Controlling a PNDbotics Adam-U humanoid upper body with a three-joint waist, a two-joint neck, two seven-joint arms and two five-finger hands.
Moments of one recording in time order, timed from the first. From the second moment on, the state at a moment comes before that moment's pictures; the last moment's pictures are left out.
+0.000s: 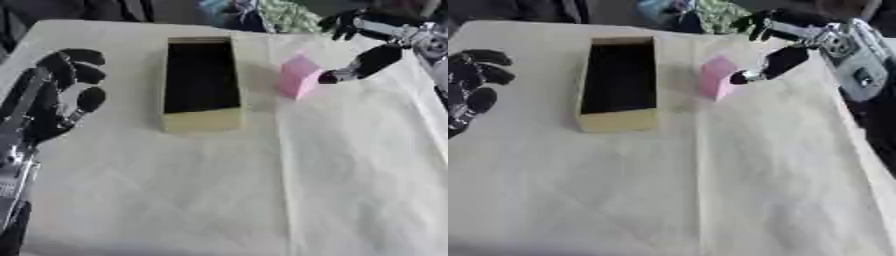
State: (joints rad) left arm -0.38 0.30 -0.01 -1.77 -0.16 -0.04 -0.19; right arm -0.92 -0.61 0.26 -1.12 0.55 -0.26 0.52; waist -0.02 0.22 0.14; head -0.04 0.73
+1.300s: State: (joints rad) left arm -0.39 0.30 -0.02 -1.77 -0.15 -0.04 -0.21; right arm -0.96 -0.52 0.19 -0.91 0.67 -0.26 0.46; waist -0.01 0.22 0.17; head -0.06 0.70
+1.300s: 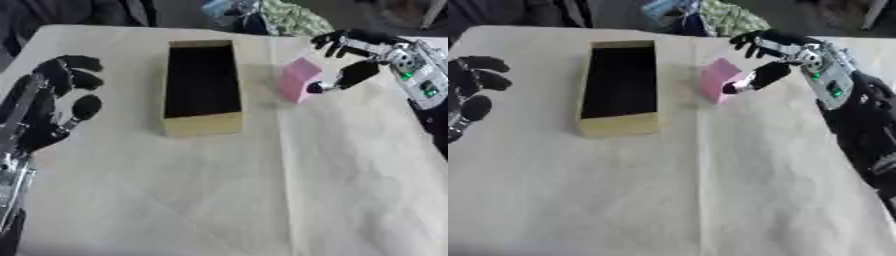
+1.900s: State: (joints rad) left arm -0.39 0.29 -0.02 -1.77 -0.15 -0.04 -0.21; right arm -0.96 -0.51 0.17 -0.85 0.69 -0.26 0.43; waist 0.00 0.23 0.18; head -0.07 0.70
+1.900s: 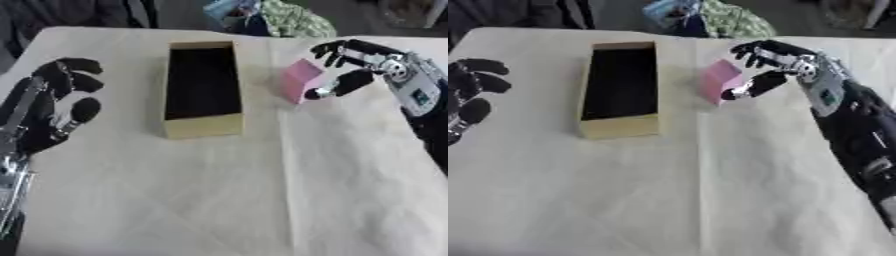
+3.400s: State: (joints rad) left arm -0.39 0.29 -0.02 -1.77 -0.15 -0.04 -0.21; right arm -0.97 -0.46 0.16 -0.81 0.70 -0.26 0.41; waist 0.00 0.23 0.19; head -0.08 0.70
